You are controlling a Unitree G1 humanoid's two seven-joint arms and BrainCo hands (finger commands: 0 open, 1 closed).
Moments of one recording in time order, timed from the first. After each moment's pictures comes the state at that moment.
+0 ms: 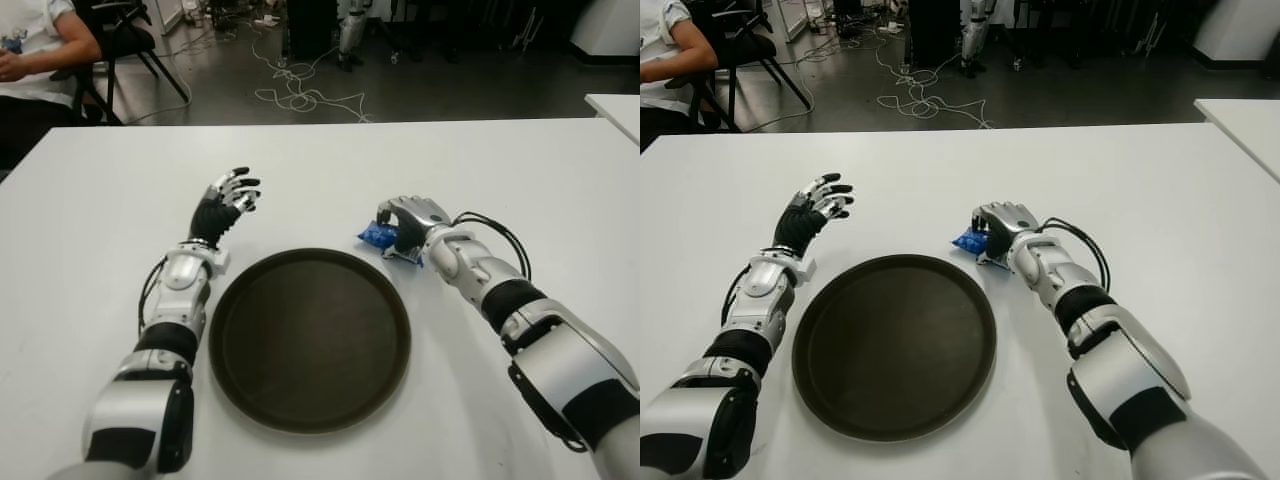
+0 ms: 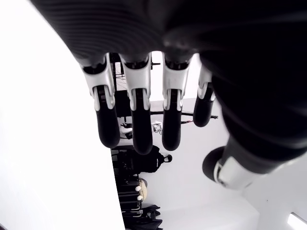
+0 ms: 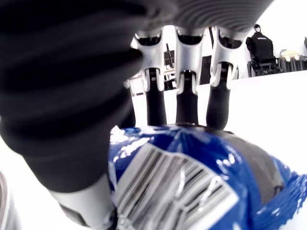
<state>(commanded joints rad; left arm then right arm) -0.62 0.10 0.13 1.04 -0.06 -0.46 -0.20 -0.83 -0.21 0.56 1.20 -0.69 -0.18 -0.15</state>
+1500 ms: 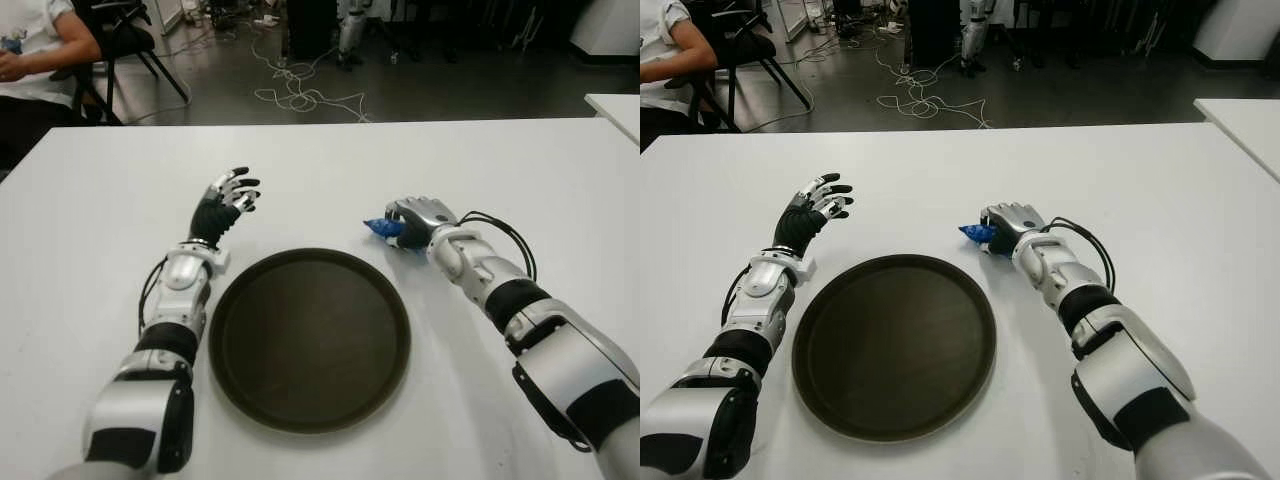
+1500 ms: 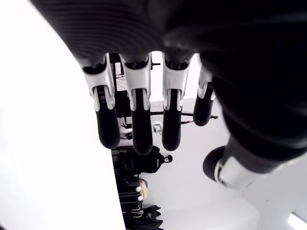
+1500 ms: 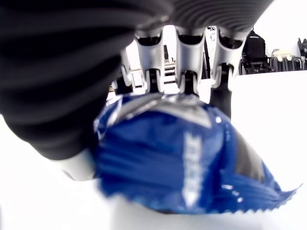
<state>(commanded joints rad) -0.62 0.11 0.13 1.03 -0.05 -0.45 -0.18 -0.84 -0.22 0.61 1.20 -0.72 -0.16 -0.17</state>
